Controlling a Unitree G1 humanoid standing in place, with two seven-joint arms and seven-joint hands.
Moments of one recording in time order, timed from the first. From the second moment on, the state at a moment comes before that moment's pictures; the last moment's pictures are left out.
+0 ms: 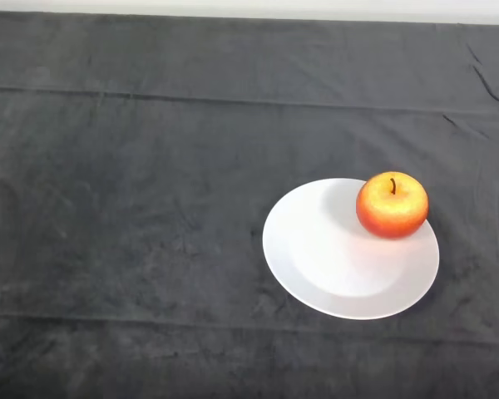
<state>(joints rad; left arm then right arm) -0.51 0.87 0.45 1.19 -0.23 -0.73 0.07 -0.51 -0.61 -1.14 1.19 1.04 0.01 0.33</state>
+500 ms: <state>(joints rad) -0.51 0.87 0.45 1.19 -0.23 -0.73 0.07 -0.51 -0.61 -1.14 1.19 1.04 0.01 0.33</state>
